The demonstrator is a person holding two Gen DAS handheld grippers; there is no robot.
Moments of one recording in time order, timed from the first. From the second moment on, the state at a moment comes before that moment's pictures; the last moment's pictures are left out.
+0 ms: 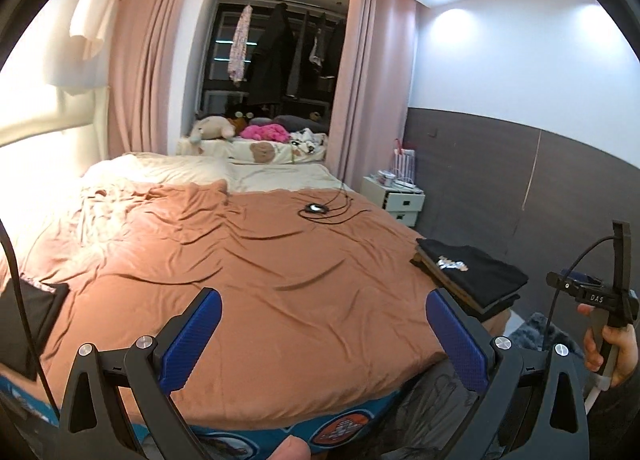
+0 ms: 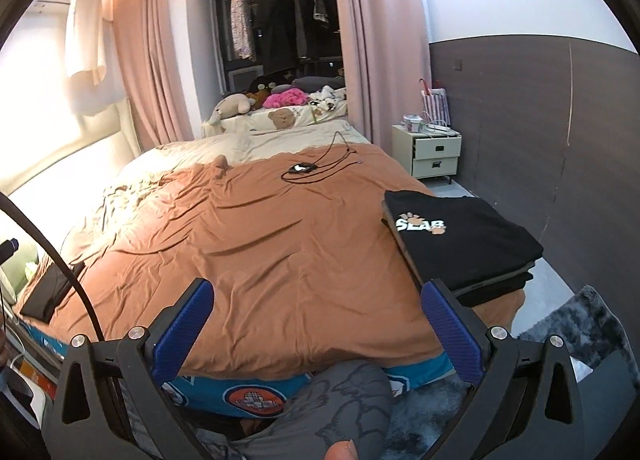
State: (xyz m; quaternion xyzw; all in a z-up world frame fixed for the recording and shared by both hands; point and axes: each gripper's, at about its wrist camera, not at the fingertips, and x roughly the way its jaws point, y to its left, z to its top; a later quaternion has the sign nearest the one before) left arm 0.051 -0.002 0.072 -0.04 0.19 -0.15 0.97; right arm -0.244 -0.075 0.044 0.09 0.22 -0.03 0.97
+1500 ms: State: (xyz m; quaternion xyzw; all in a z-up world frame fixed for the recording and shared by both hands) left arm 0.046 0.019 -0.024 -0.04 0.23 -0.08 0.97; right arm -0.227 -0.010 -0.019 0.09 0.24 -0.01 0.97
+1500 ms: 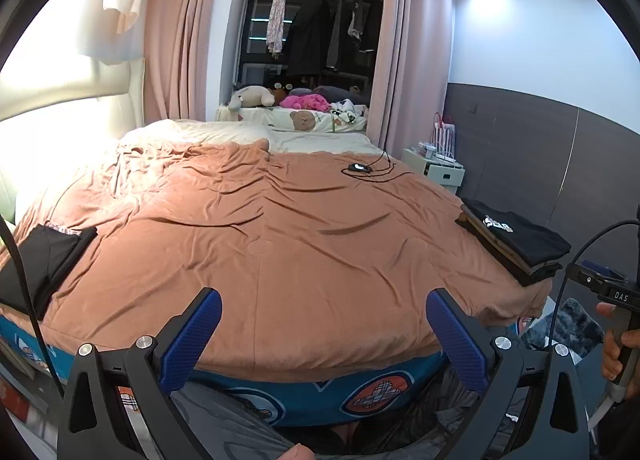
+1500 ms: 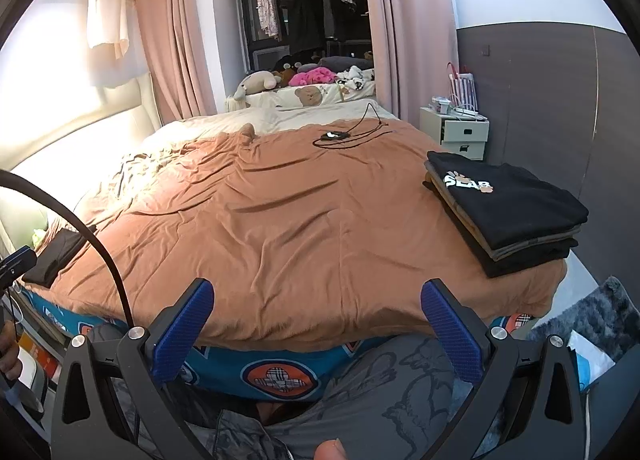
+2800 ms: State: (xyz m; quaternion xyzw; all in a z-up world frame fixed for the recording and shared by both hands) left arm 0.033 0.010 -0.018 -0.04 0.23 -0.11 0.97; right arm -0.239 -0.007 -0.018 0.08 0.23 -0.01 0.97
